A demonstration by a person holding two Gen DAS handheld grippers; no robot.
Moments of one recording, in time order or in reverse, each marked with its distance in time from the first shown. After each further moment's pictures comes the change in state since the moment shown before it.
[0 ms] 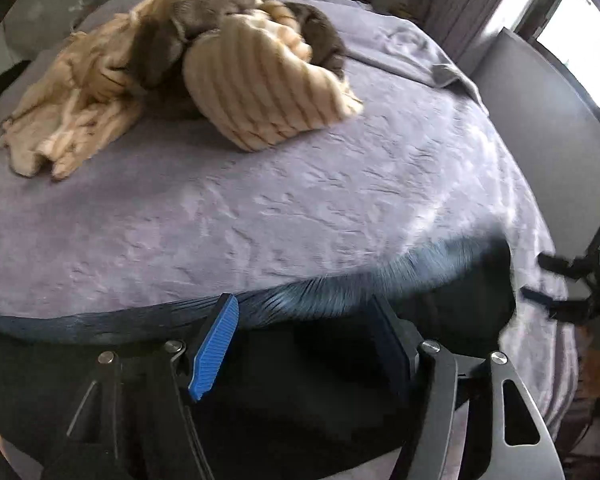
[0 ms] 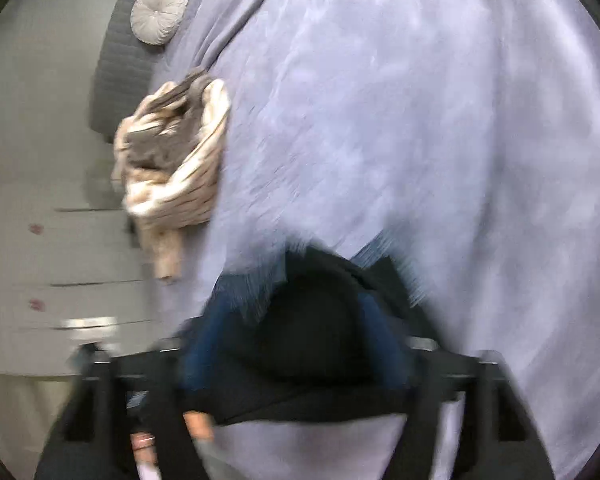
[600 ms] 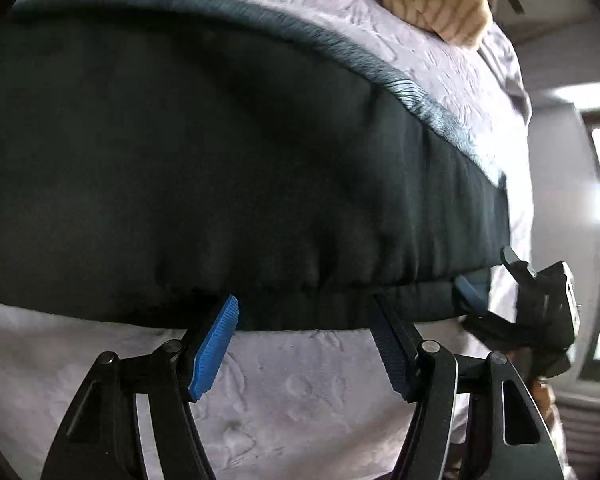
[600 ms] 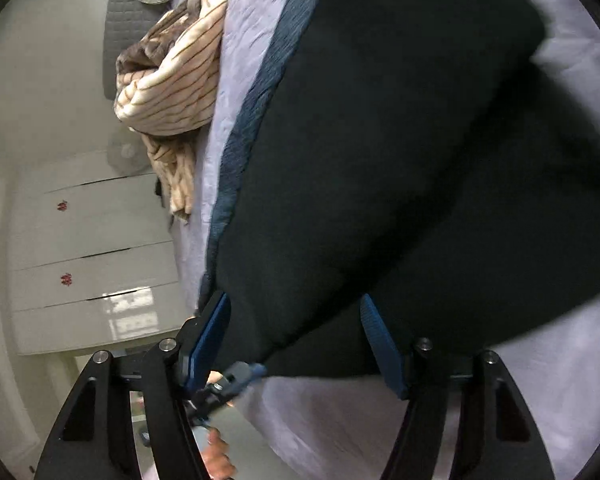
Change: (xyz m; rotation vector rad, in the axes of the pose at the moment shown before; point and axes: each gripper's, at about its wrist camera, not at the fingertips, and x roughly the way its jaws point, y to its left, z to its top) left arm 0.022 0.084 -0.157 -0.505 0.284 -0.240; right arm 0.106 -0.012 -0.105 0.088 0.194 0.233
